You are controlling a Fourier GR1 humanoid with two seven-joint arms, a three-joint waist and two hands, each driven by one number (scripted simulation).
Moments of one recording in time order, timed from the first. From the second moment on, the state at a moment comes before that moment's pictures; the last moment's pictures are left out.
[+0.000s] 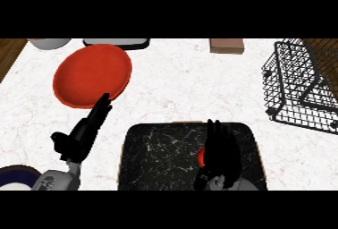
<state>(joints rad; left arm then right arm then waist) -0.11 0.24 -0.18 -1.37 0.16 0.00 -0.10 -0.21 -0.07 0.63 -1.64 0.87 0.21 1.23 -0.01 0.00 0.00</state>
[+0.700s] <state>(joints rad) -0.12 0.19 -0.16 -1.34 0.12 -0.03 -0.11 -0.16 -0.02 0.62 -1.60 0.99 0.17 1.12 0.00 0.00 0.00</state>
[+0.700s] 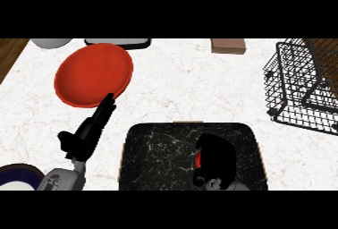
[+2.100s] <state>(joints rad) -0.04 0.19 -0.10 -1.39 0.11 -0.01 -0.11 -0.04 -0.78 -0.25 -1.51 0.35 0.13 0.10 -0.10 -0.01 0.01</state>
